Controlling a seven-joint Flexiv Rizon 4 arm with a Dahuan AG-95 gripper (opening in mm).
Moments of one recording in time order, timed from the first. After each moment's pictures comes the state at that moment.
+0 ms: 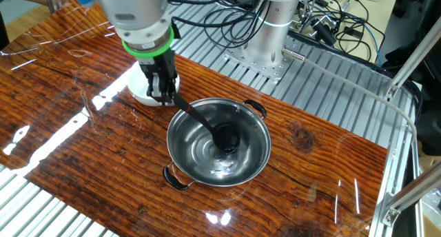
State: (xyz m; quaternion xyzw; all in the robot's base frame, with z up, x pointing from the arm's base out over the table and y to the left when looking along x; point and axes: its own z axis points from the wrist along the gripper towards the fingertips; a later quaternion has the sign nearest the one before) arm 0.534 -0.051 0.212 -0.53 -0.84 0.00 0.11
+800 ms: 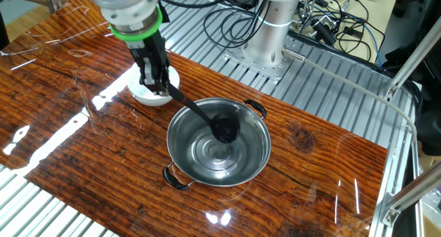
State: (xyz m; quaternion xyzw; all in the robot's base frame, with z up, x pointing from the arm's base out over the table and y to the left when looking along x) arm 0.537 -0.068 0.239 -0.49 -0.86 -0.01 0.12
